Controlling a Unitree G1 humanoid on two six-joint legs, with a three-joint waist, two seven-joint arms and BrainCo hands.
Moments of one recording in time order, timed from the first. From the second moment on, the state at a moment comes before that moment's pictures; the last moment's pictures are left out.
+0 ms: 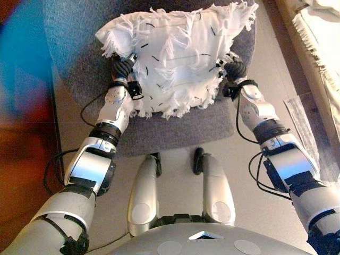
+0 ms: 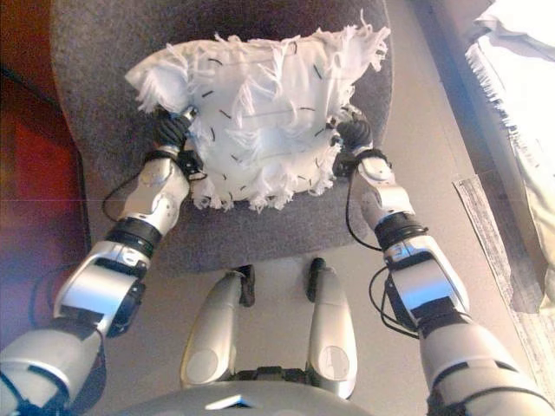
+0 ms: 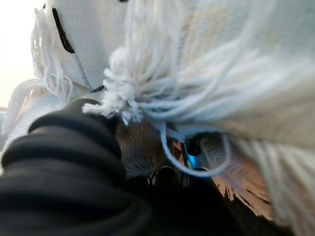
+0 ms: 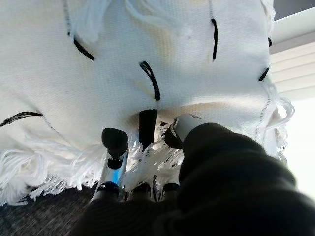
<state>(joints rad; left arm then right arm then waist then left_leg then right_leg) -0.83 0.32 -0.28 0.82 -0.65 -0.15 0.31 -0.87 -0.37 0.35 0.79 0.73 0.00 -0.11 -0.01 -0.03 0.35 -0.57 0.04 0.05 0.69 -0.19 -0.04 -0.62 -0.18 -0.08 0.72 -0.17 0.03</state>
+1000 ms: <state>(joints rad) -1.00 0.38 -0.30 0.92 -0.69 -0.16 0.42 -1.11 -0.37 0.40 0.89 0.66 0.06 -0.15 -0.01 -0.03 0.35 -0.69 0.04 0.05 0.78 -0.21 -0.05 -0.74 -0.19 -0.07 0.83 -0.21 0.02</state>
